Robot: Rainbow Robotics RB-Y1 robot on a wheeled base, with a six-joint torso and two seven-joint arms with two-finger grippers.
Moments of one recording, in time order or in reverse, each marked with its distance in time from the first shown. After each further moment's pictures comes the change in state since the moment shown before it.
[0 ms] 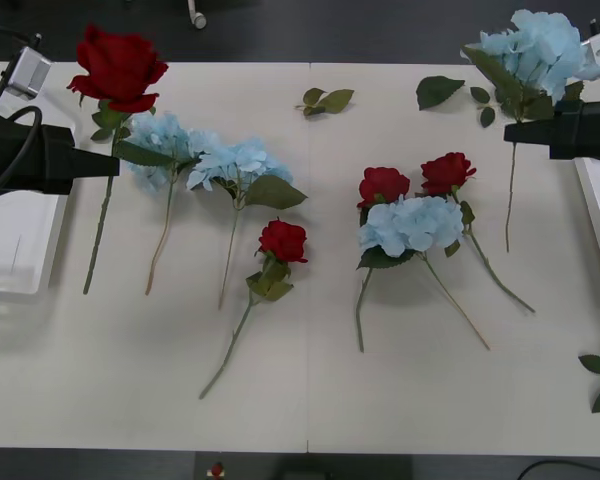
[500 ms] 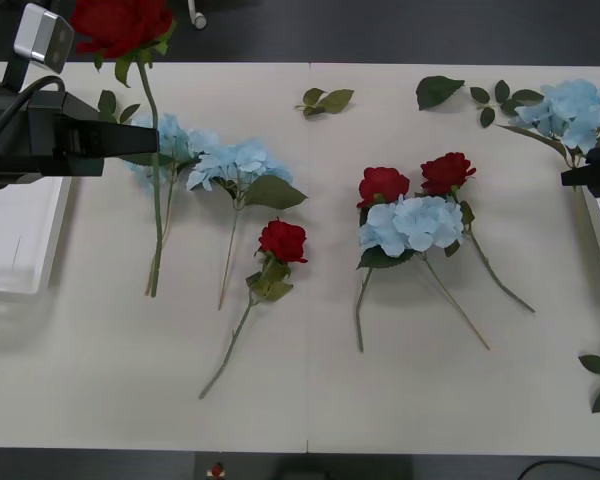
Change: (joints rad) right arm 0.000 0.002 0.000 0.161 0.443 0.011 -0.215; left arm -0.036 0.000 -0.102 0.099 0.492 -0.078 -0.050
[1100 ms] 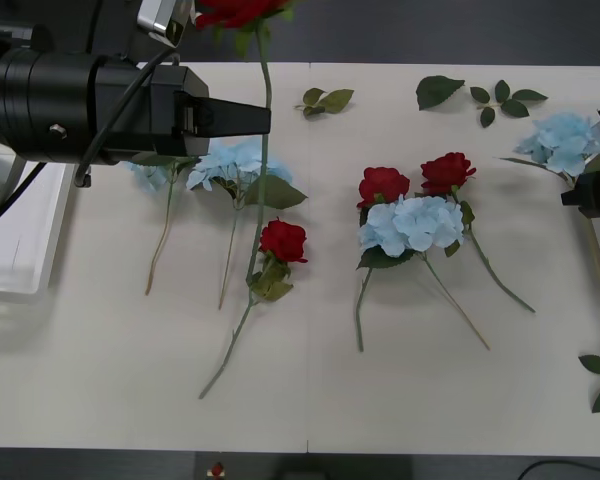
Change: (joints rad) right arm 0.000 0.108 0.000 0.134 0.213 -0.071 -0.001; left arm -0.155 -0.002 -0.326 0.000 0.090 -0.241 -0.068
